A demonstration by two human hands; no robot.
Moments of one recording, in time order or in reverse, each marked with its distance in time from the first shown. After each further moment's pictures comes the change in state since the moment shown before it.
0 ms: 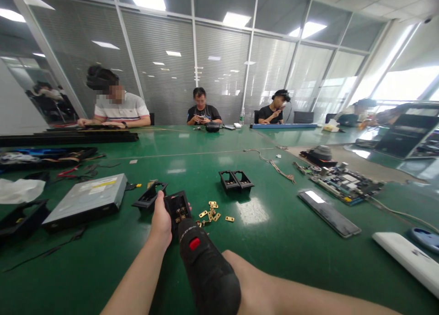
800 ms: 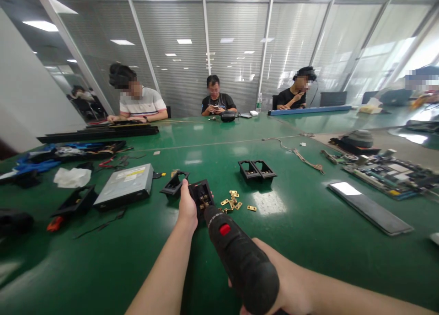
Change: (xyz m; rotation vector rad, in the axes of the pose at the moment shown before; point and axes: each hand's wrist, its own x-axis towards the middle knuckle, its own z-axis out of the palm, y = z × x) left_hand -0.001 -0.005 -0.001 -0.024 -0.014 -0.028; right_hand -0.008 -0.008 0.003 0.022 0.038 0.007
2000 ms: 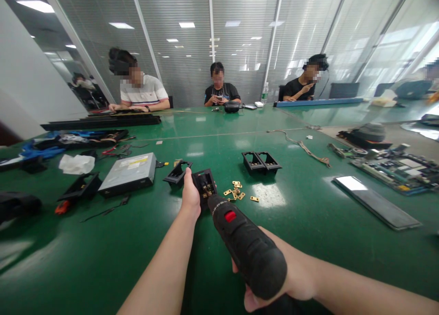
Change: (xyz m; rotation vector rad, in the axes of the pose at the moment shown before) left_hand 0.004 -0.004 -0.001 0.009 0.006 -0.003; right_hand -0.001 -0.024 0.000 0.032 -0.061 0.045
